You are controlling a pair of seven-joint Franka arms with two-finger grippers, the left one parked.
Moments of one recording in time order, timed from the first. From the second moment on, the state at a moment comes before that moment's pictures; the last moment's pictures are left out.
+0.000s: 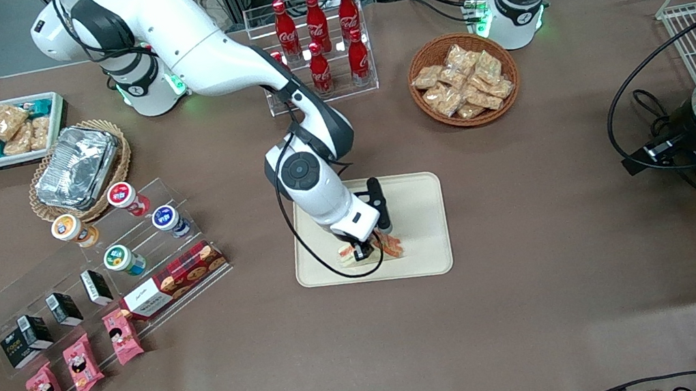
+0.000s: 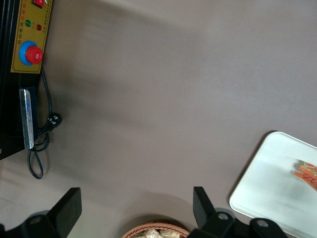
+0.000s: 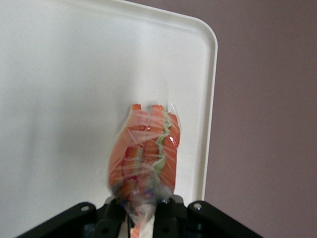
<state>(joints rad) 0.89 0.83 -0.21 -1.45 0.38 2.54 -1.15</state>
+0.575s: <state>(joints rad) 0.88 0.83 -0.22 -1.44 0.40 2.56 -1.04</state>
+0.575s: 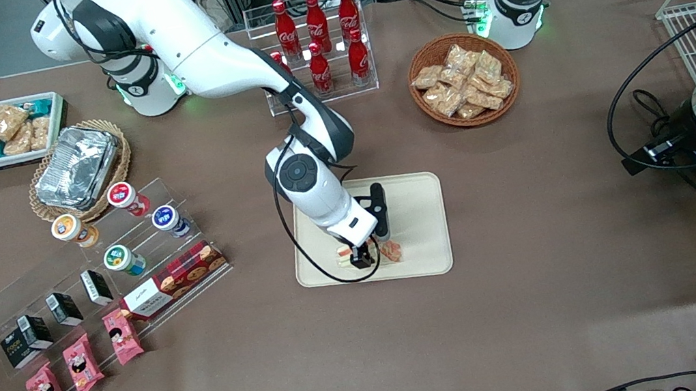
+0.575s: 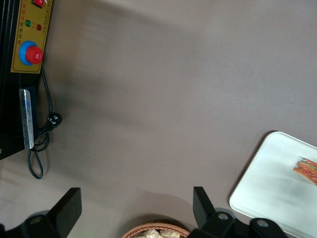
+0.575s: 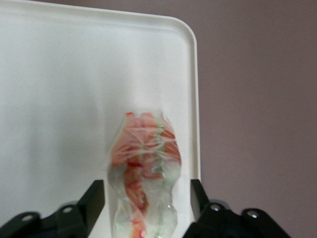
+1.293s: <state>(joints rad) 0.74 0.67 -0.22 -1.41 0.40 2.28 -0.94</state>
